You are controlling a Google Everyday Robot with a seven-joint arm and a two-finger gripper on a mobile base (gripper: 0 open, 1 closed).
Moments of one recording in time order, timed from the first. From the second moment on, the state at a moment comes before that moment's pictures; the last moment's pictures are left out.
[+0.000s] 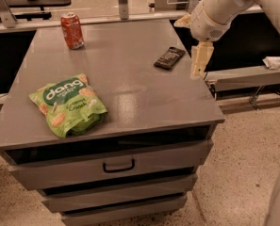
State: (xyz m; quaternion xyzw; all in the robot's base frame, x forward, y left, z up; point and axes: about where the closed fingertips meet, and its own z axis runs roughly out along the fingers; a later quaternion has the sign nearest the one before) arm 0.674 -0.144 0.909 -0.76 0.60 -0.04 0.24
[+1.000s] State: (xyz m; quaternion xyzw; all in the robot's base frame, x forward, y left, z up) arm 0.702 -0.145 0.898 -0.79 0.55 -0.11 0.23
